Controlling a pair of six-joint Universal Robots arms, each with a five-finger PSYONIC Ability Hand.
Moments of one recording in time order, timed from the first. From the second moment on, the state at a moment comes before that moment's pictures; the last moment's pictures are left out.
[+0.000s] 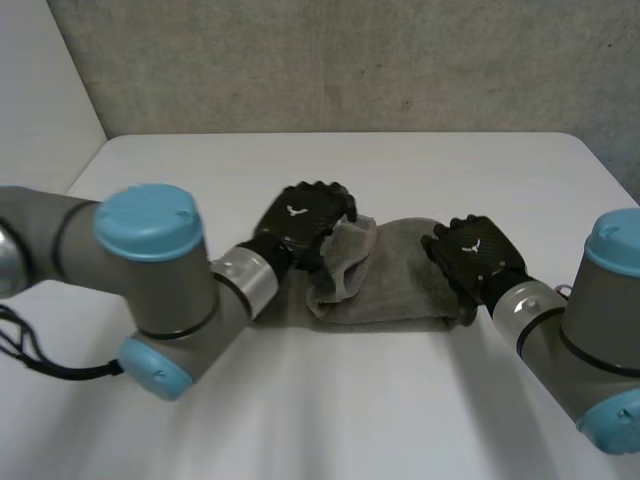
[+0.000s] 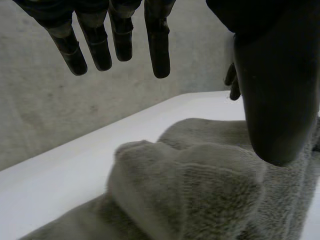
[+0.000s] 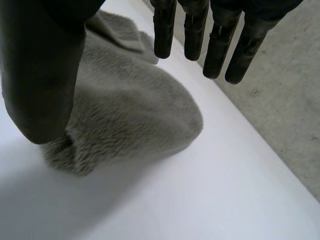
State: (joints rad) left arm 4.08 -2.18 -1.33 3.37 -1.36 3.15; right arm 1.94 -1.22 1.74 -0.22 1.41 2.58; left_hand 0.27 0.26 0.27 0.28 0.06; right_hand 0.33 0.35 0.33 0.32 0.10
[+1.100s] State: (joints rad) left arm 4.18 -2.21 -1.50 3.33 -1.60 3.15; right arm 1.95 -1.17 1.81 -0.30 1.40 2.56; left_hand 0.86 0.86 0.86 0.86 0.68; right_hand 0.33 0.35 0.33 0.32 0.10
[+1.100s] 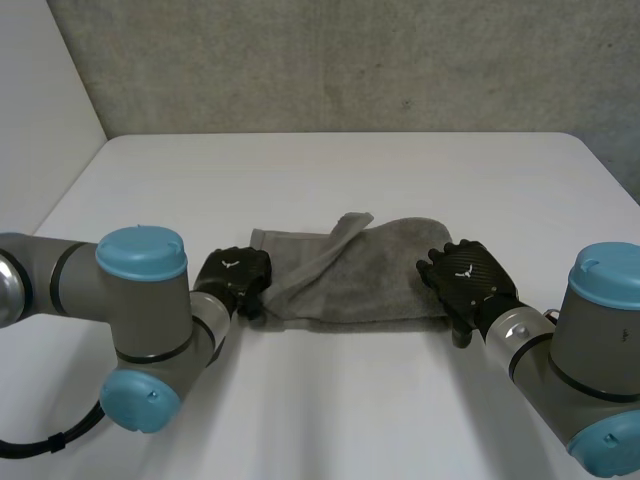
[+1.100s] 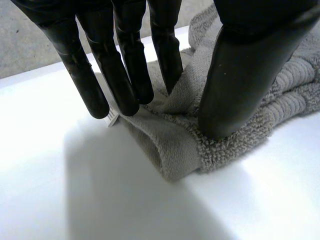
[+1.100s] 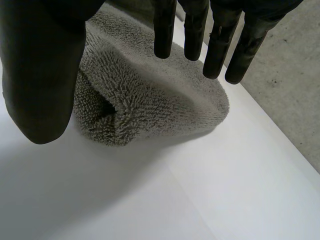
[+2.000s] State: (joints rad) left arm 4.13 -2.32 -1.30 3.33 -1.55 3.15; right arm 1.95 -1.14 1.81 -0.30 1.41 2.51; left_hand 1.20 1.21 1.20 1.21 1.02; right_hand 0.33 0.35 0.33 0.32 0.10
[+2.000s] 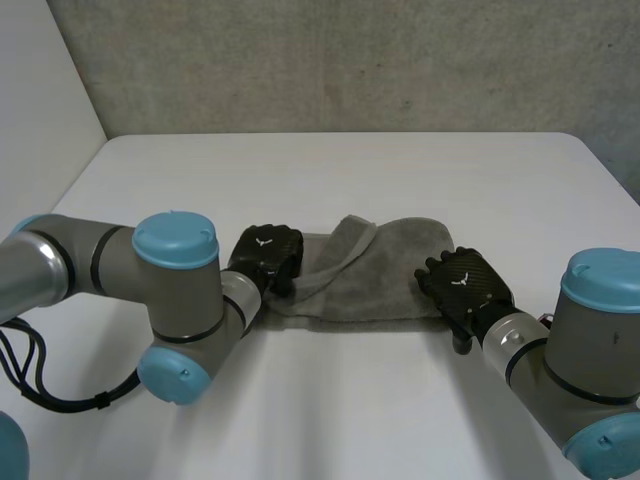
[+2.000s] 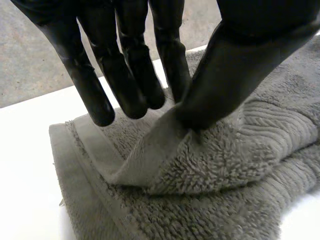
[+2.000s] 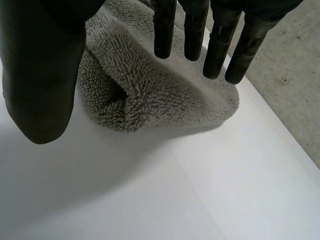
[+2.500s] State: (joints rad) left arm 4.19 -2.23 -1.50 3.26 -1.68 3.14; right arm 1.94 -1.16 1.81 -0.31 1.41 2.52; left_hand 1.26 1.35 1.34 1.35 1.13; right_hand 0.34 0.35 0.33 0.32 0.13
